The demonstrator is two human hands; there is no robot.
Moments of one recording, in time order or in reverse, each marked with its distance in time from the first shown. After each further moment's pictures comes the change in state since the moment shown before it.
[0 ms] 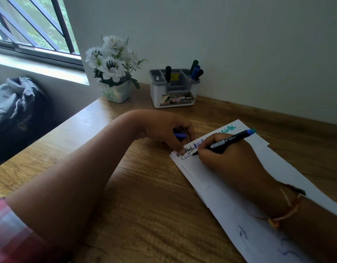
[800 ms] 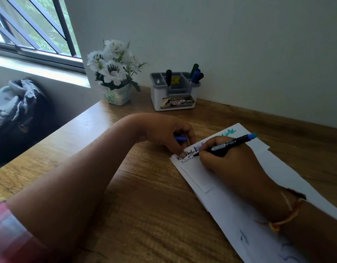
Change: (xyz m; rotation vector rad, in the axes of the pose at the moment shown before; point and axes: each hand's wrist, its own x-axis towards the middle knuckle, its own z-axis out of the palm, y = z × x) left_hand -0.001 0.003 0.000 0.039 0.007 -0.006; right_hand -0.002 -0.002 -0.002 0.059 0.013 0.069
